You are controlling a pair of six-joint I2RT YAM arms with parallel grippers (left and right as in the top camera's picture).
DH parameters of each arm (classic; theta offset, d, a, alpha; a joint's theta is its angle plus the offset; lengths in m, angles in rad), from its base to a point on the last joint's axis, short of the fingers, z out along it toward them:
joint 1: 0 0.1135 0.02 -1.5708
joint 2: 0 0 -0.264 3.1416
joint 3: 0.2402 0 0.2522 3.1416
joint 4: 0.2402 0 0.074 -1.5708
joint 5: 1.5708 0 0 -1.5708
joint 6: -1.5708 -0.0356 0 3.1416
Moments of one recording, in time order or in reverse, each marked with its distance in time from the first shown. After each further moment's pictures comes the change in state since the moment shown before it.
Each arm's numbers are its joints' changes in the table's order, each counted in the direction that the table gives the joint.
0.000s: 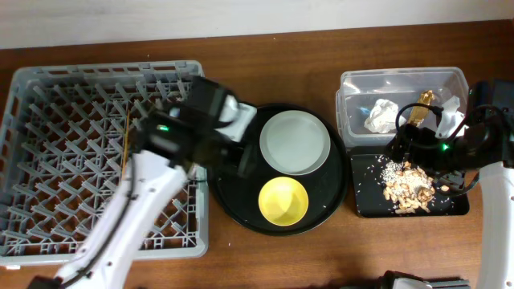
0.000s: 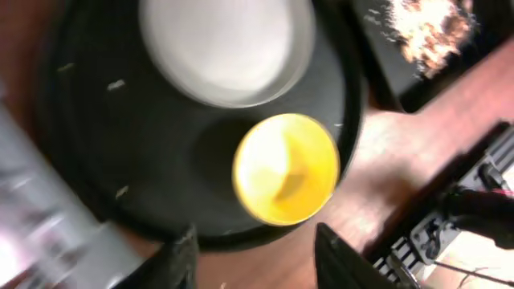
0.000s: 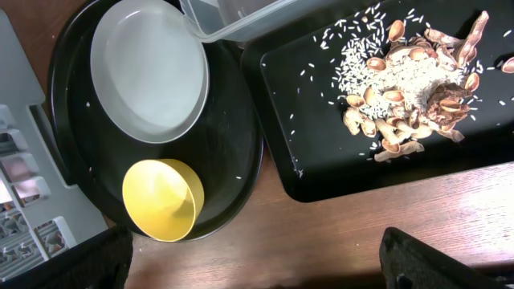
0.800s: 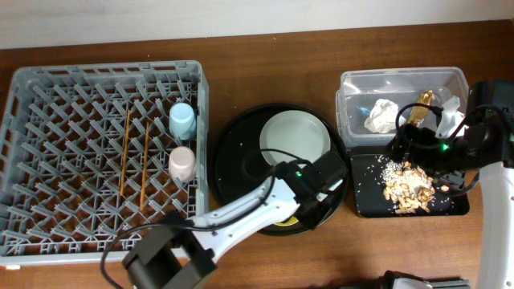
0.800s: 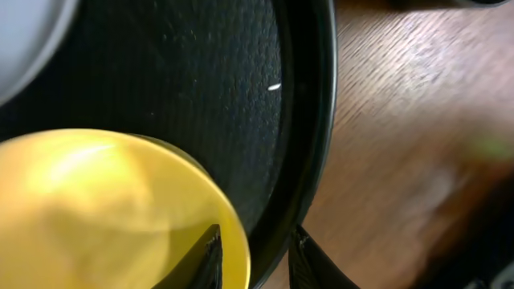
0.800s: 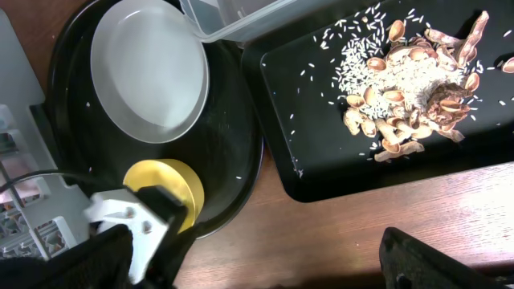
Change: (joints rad) left arm -0.506 0.362 -0.118 -0.290 -0.229 0.166; right arm 0.000 0.000 0.000 0.000 0.000 -0.001
